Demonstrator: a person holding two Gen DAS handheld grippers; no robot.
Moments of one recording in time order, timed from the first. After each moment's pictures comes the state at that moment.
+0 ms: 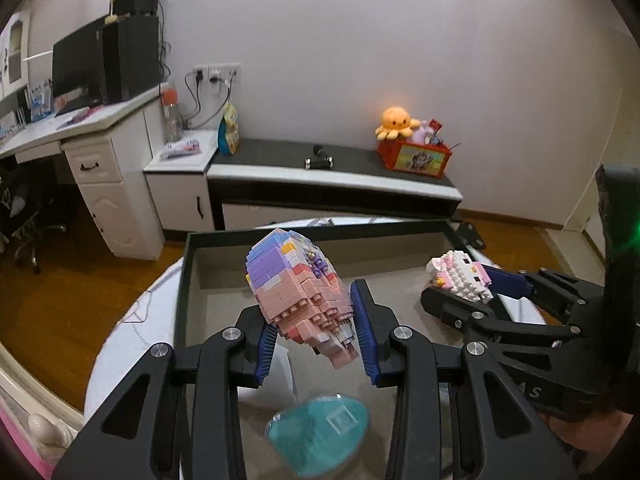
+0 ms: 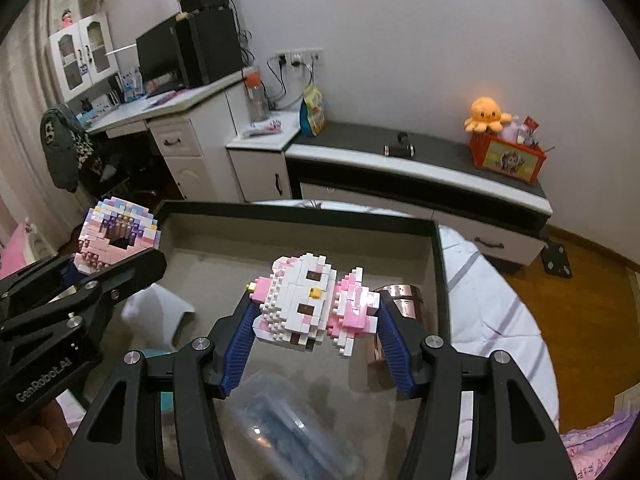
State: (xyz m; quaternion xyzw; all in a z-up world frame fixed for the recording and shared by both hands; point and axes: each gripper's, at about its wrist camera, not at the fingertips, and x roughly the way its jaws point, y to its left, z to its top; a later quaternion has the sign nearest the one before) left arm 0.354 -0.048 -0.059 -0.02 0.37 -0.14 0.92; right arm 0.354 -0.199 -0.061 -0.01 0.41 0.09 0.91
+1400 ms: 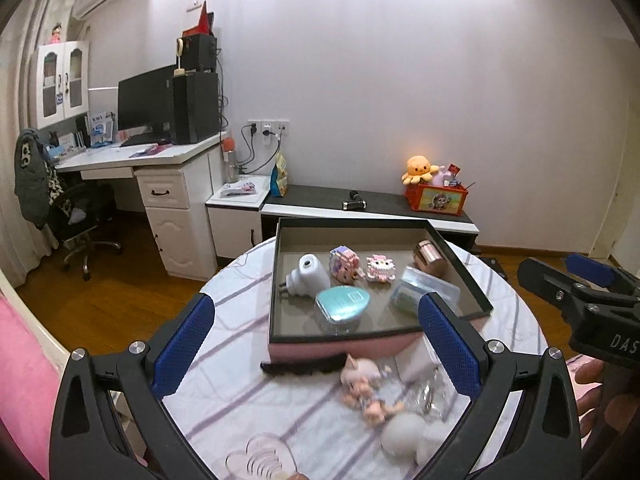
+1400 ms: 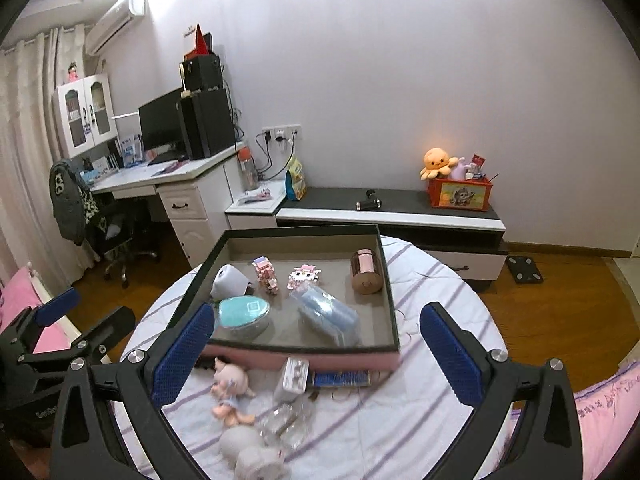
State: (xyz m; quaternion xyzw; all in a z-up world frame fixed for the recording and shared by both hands) left arm 0.128 -0.001 0.001 -0.02 0.26 -0.06 0.96; right arm 0.137 -0.199 0.022 0.03 0.27 0.04 0.96
